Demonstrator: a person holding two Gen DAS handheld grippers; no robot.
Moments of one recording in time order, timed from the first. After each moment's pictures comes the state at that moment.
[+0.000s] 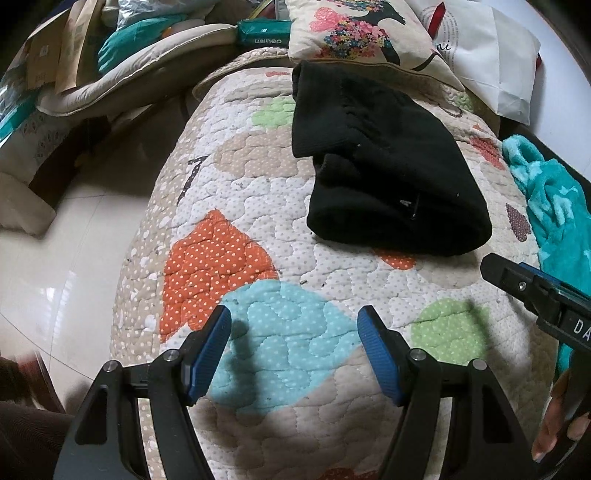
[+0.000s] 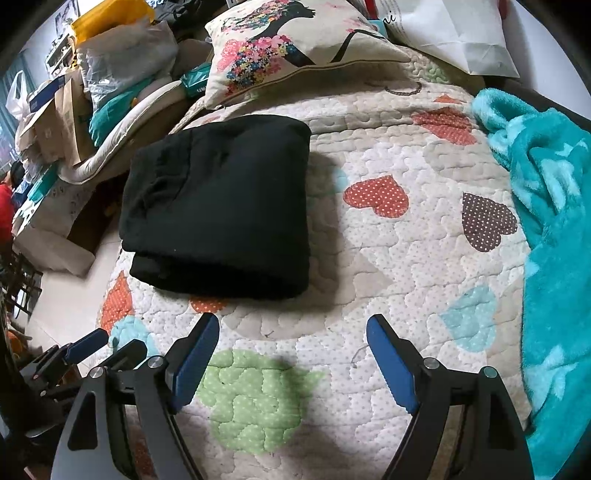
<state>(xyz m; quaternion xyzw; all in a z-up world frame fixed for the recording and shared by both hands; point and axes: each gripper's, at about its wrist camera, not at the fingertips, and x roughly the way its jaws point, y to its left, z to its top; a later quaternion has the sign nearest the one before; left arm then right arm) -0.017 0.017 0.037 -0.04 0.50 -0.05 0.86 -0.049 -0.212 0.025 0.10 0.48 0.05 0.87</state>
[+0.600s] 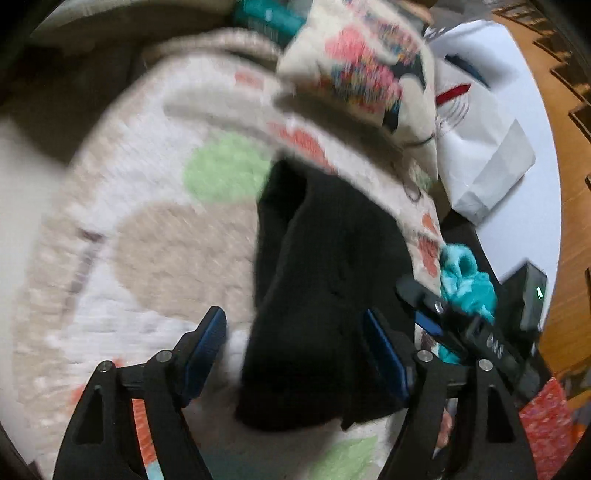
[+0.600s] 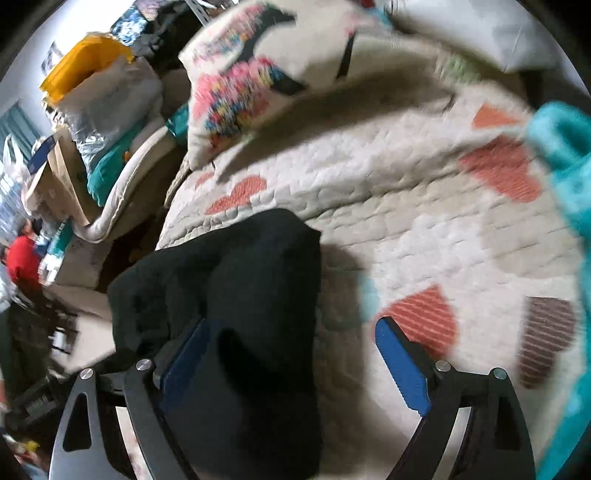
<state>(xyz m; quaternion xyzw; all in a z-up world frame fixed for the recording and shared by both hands) 0.119 0.042 0.032 -0.27 0.52 -0.18 0.79 0.093 -0.243 0.021 0.20 0.47 0.10 0.85</state>
